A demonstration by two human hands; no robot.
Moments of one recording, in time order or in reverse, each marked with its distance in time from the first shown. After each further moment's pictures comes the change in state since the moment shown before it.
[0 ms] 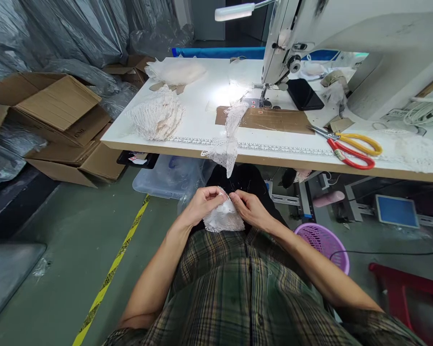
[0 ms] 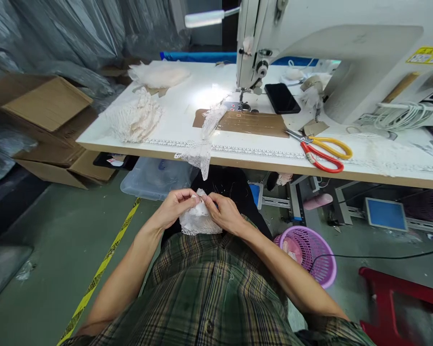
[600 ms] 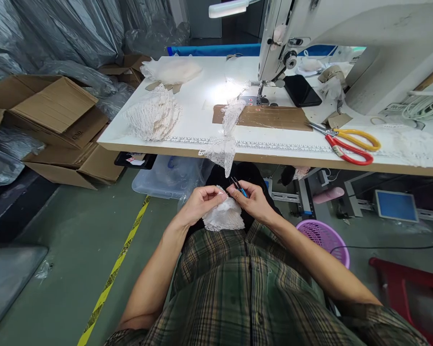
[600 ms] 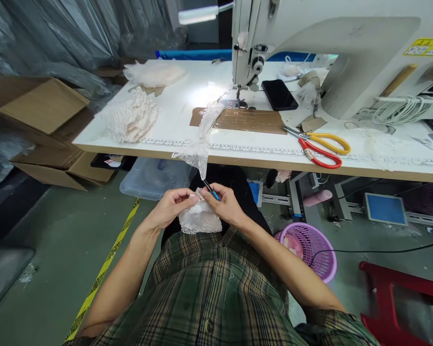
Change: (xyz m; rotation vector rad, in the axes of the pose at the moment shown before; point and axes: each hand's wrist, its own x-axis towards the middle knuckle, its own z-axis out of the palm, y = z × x) left_hand -0.001 0.003 -0.004 -0.054 -0.051 0.006; right_hand 0.010 -0.008 -0.002 0.409 0.144 0.048
